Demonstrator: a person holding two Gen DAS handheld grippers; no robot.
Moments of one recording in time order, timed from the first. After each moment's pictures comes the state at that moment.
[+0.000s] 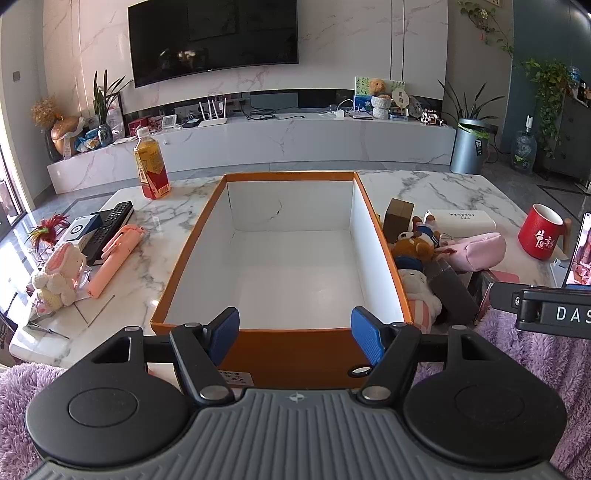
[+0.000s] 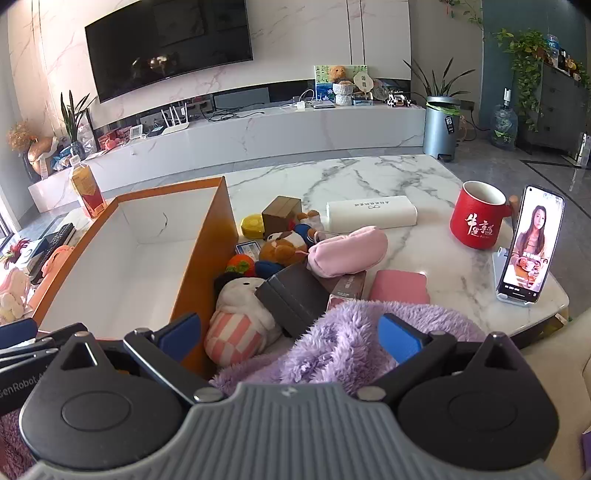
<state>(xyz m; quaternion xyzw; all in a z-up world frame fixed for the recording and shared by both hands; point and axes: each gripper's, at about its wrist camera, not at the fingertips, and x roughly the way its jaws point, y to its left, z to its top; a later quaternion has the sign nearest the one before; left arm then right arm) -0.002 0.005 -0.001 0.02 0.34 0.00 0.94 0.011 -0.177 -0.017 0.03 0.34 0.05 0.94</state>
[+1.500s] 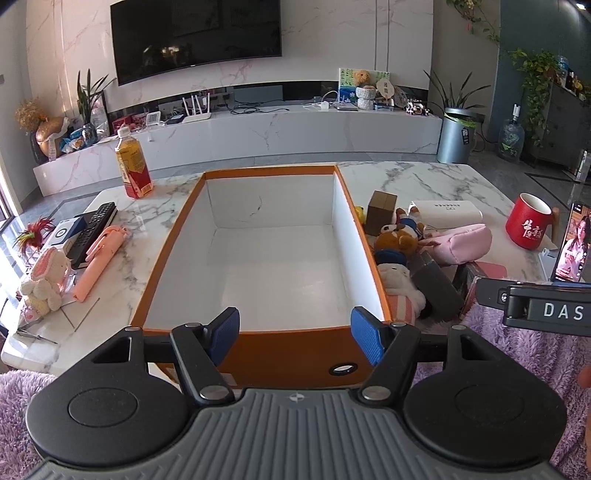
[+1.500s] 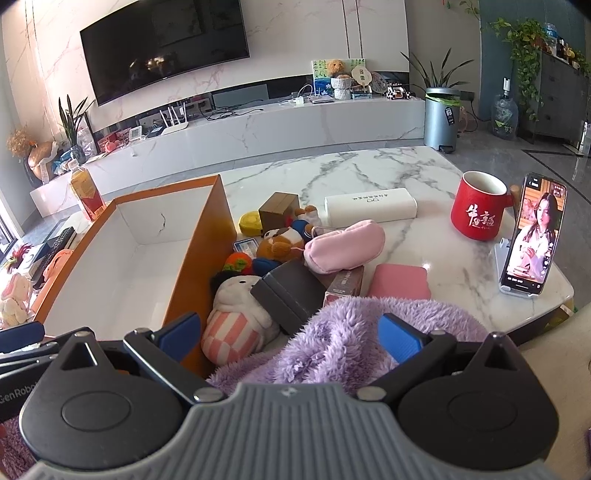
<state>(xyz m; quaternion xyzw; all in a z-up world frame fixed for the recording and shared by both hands) 0.005 -0.008 0.001 0.03 0.35 -0.02 0.93 0.018 -0.188 -0.023 0.05 0.35 0.06 0.93</state>
